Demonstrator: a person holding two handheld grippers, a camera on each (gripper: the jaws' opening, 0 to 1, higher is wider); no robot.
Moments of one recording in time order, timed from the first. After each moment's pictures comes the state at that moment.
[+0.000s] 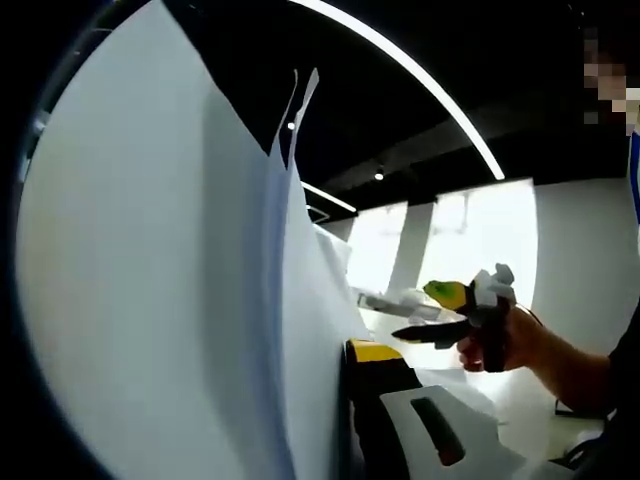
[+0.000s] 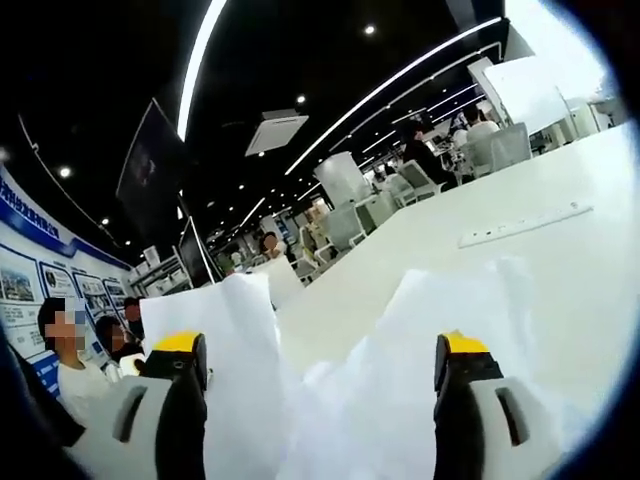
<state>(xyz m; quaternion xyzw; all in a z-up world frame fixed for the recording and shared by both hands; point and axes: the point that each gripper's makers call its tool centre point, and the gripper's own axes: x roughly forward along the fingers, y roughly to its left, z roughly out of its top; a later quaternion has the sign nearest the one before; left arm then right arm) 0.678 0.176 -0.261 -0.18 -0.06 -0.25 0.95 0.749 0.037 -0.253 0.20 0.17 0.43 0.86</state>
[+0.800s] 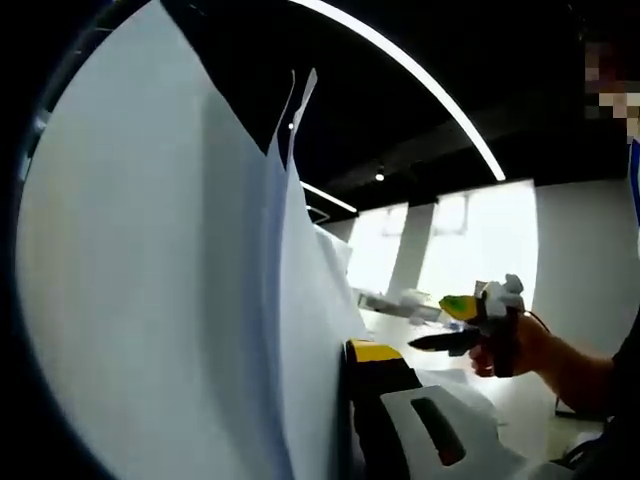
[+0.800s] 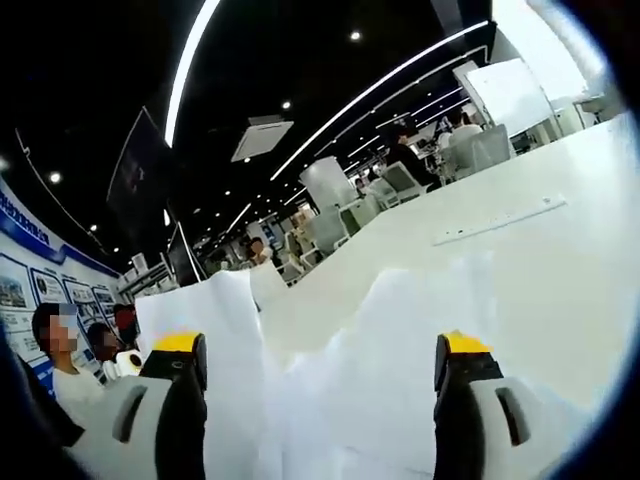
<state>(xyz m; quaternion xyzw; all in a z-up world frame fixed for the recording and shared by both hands) 0.678 0.175 -0.261 -0.18 -0.06 -0.25 0.95 0.742 0.001 -0.264 0.21 0.17 0.40 0.88</state>
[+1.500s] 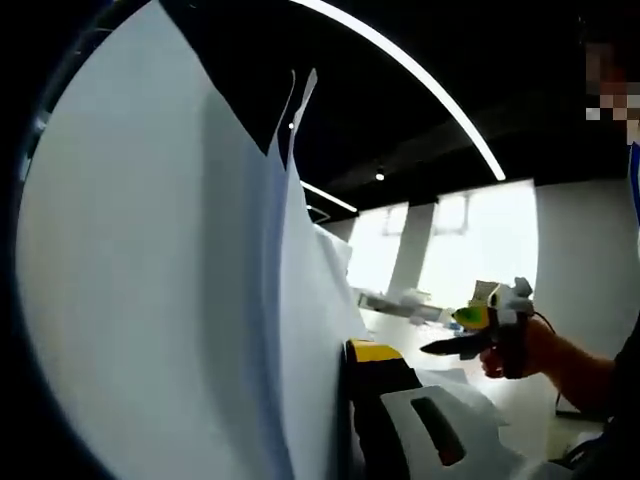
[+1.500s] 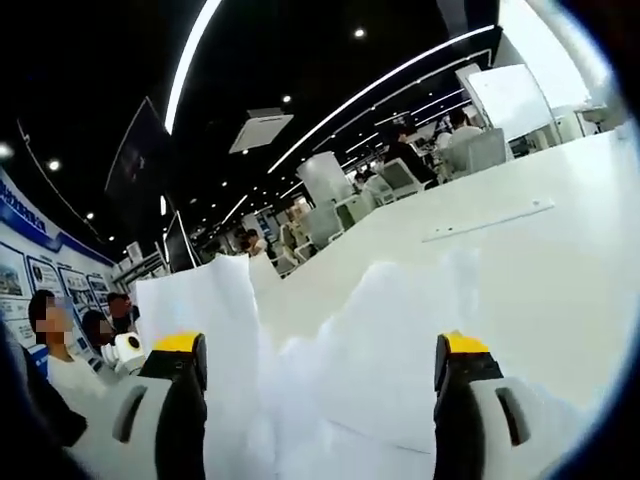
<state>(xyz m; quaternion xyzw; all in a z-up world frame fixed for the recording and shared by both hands) 0.678 0.178 -0.261 -0.18 -0.06 -0.25 0.95 0.727 -0.010 -0.271 0.18 0.18 0.40 0.88</state>
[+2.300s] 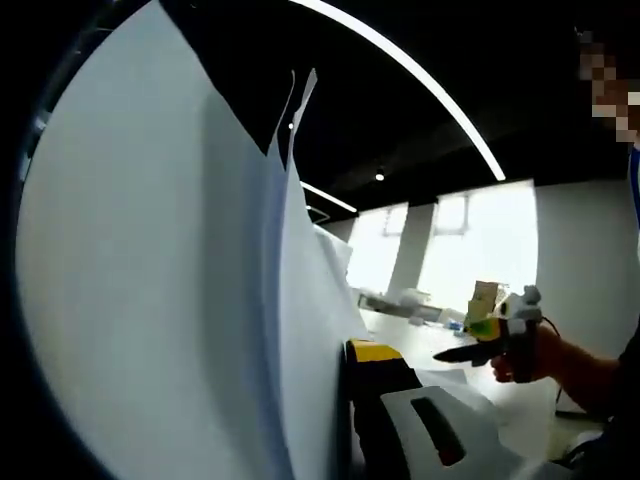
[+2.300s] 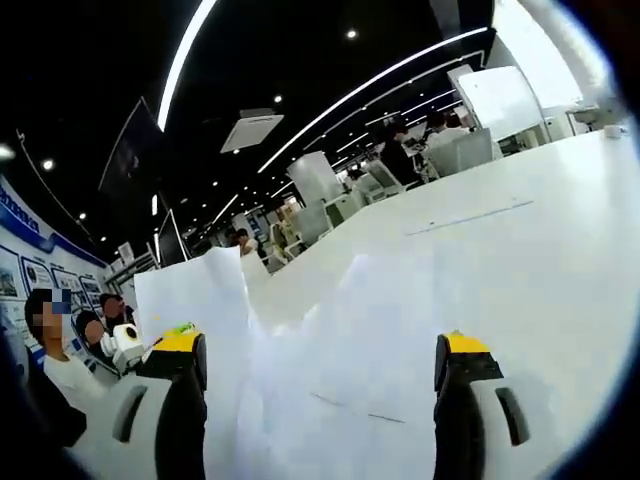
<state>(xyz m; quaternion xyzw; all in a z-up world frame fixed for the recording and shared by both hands) 0.678 0.177 -0.261 -0.18 -0.06 -0.25 0.95 0.714 -0.037 -0.283 0.18 0.18 0.37 0.89</state>
